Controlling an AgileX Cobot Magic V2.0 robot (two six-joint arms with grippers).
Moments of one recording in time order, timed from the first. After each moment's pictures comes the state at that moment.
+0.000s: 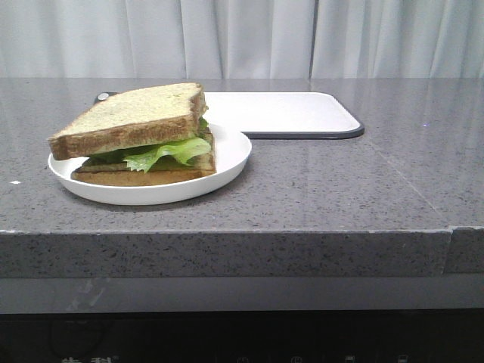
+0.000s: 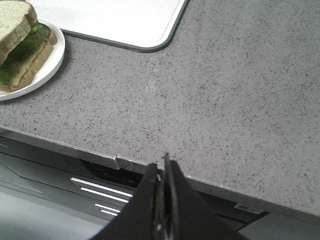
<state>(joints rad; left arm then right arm) 0.00 0.00 0.01 -0.01 0.02 -0.04 0.23 0.47 -0.80 0.06 0.97 -0.01</state>
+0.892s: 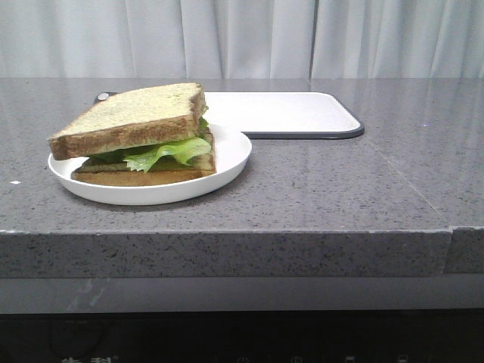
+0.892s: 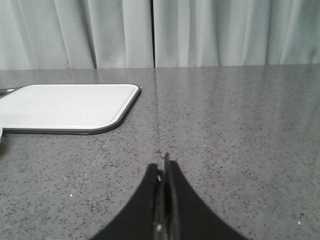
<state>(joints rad) 0.00 0.00 0.01 0.00 0.01 -0.04 0.06 0.00 -0.03 0.11 0.10 -0.01</state>
